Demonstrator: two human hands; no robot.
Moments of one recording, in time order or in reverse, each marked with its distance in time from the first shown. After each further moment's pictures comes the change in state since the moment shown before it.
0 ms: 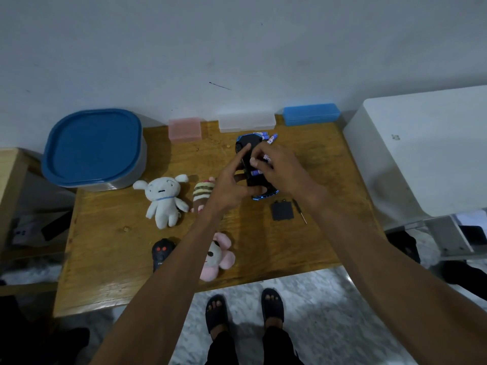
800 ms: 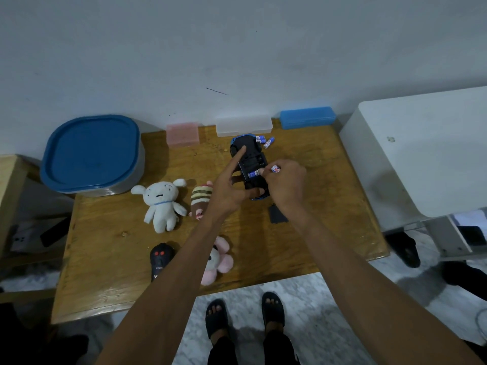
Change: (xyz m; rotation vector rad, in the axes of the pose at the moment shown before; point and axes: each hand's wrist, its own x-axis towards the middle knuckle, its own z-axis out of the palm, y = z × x) left_hand -0.003 0.001 0.007 0.018 0.075 0.040; right_hand -0.017 -0.002 0.024 0.031 0.418 0.466
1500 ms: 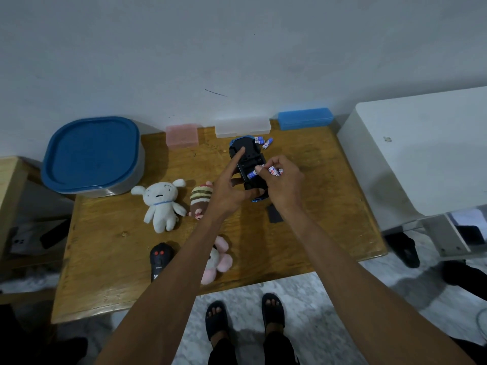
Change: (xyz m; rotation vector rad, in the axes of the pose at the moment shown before) left_hand -0.004 0.002 0.002 -0.010 0.009 -0.020; right_hand -0.013 0.002 0.000 0.324 0.014 -0.017
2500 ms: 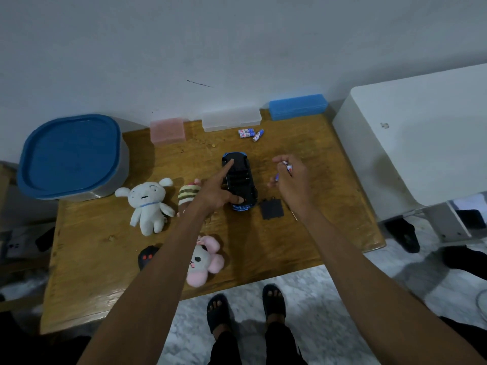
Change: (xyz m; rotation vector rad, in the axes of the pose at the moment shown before) left_hand 0.027 -0.024 -0.009 0.118 -0.184 -0.442; right_hand 0.020 0.046 -0.028 0.136 -0.062 0.164
